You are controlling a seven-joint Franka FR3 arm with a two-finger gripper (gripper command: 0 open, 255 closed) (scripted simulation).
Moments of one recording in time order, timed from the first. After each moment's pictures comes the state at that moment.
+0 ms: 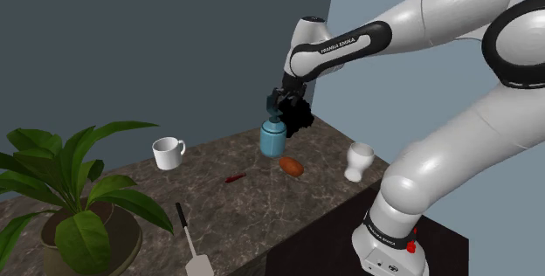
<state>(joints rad) -0.11 -0.39 -0.07 -2.49 -0.07 2.35 0.10</state>
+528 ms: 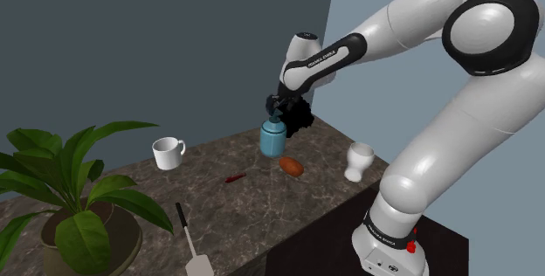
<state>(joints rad) -0.13 -0.23 -0.09 -2.48 -0.08 2.55 0.13</state>
